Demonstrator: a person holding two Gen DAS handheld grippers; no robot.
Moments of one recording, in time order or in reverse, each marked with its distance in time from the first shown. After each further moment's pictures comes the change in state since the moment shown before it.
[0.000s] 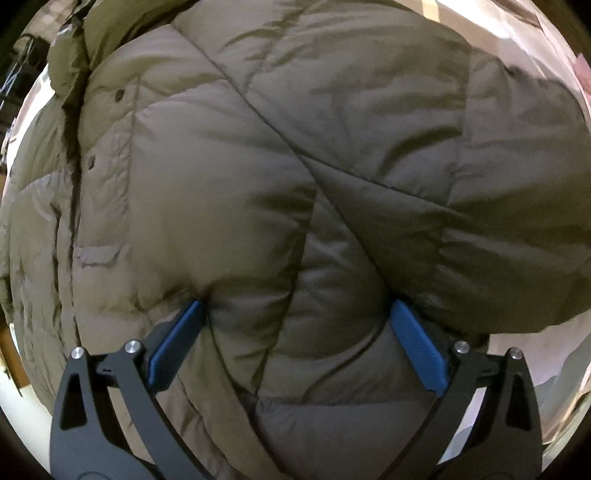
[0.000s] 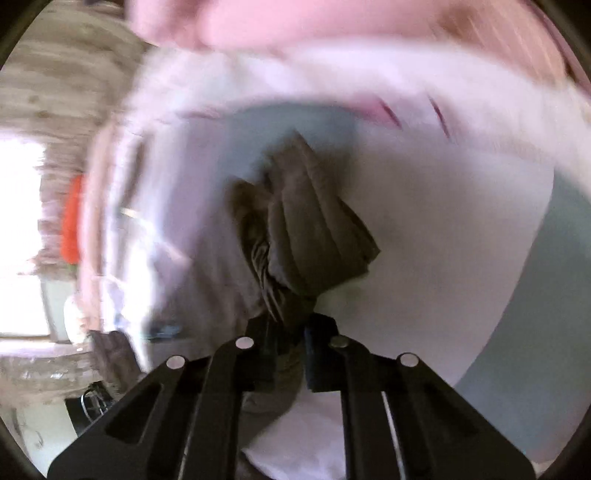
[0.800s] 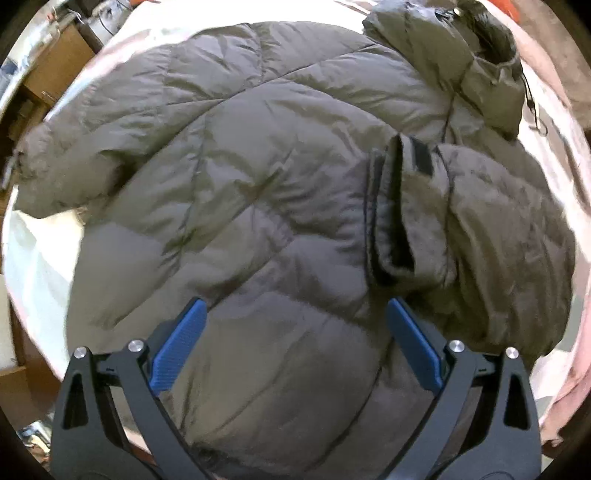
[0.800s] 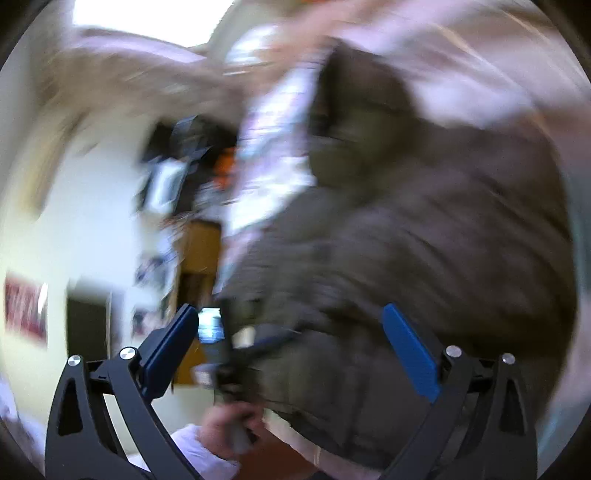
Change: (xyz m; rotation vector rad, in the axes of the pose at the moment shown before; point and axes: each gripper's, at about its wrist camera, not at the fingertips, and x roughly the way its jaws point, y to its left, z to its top) left arm -0.036 0.327 -0.068 -0.480 -0.081 -0.130; right arm 0.045 0.258 -0.282 -0.592 0.648 0.195
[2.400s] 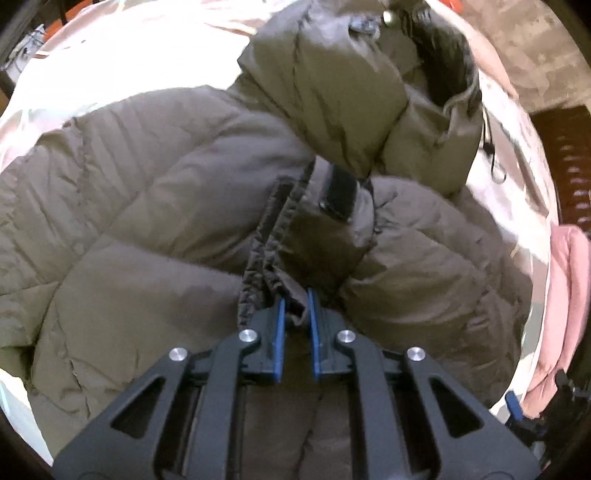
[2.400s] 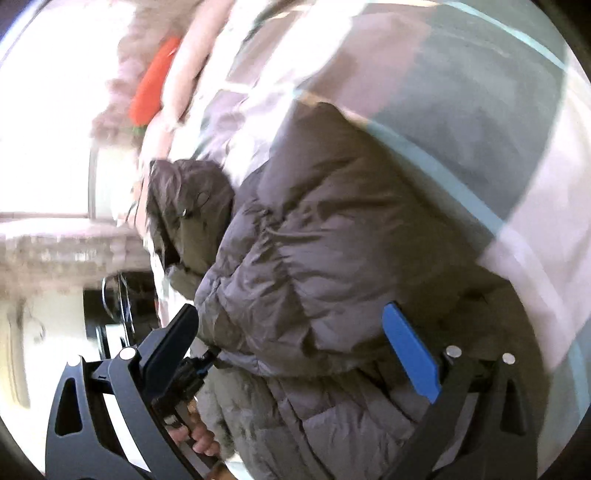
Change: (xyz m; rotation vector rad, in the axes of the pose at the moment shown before) left arm 0.026 -0.085 0.137 0.178 -0.011 -0.203; right arm 0.008 -0.104 -0.004 0.365 -0.278 -0.039
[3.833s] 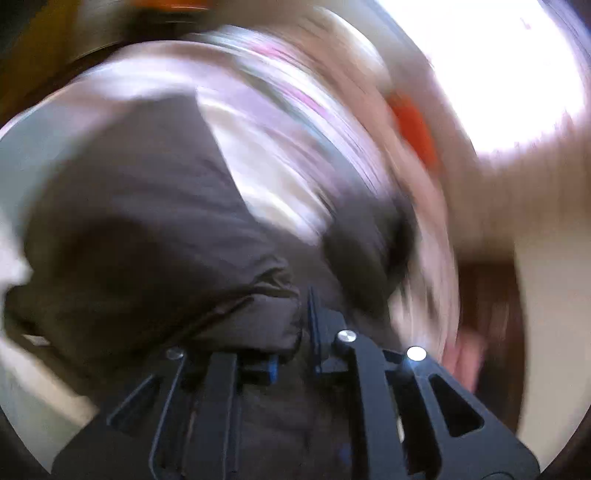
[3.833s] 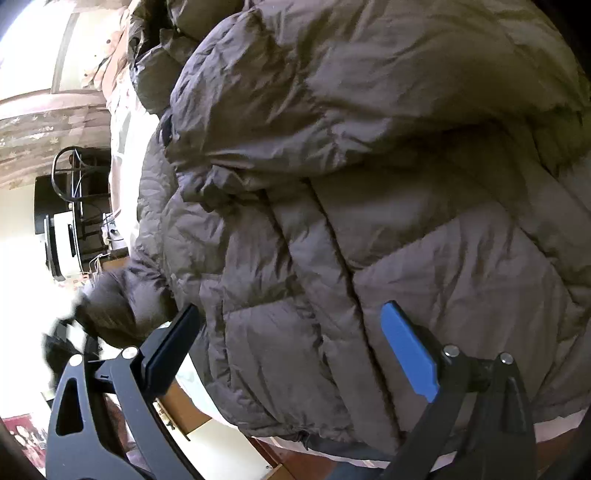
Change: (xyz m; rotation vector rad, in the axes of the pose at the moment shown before) left arm -0.168 0.175 0.000 -0.170 -0.306 -0.387; right arm 0.105 0.068 -0.153 -0.123 0.335 -0.164
